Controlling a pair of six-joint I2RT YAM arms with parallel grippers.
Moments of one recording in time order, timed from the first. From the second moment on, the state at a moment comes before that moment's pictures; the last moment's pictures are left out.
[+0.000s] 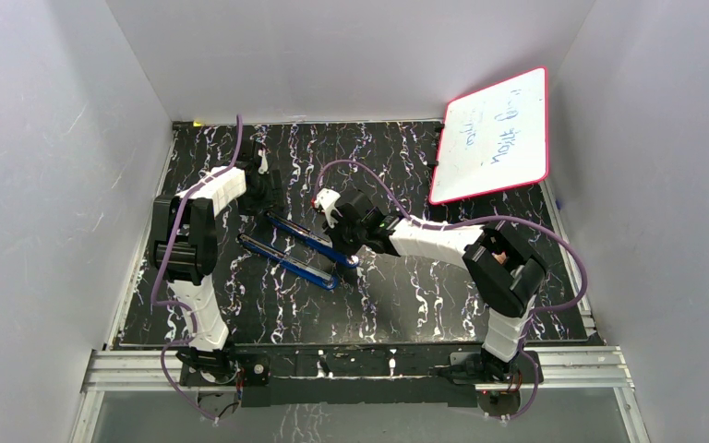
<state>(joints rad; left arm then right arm) -0.14 1.94 1.36 -0.57 -0.01 -0.27 0.91 1.81 1.17 -0.15 -0.09 -0.02</state>
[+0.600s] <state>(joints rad) -0.14 1.94 1.36 -0.57 -0.01 -0.27 0.91 1.80 1.16 -0.11 -0.09 -0.02</state>
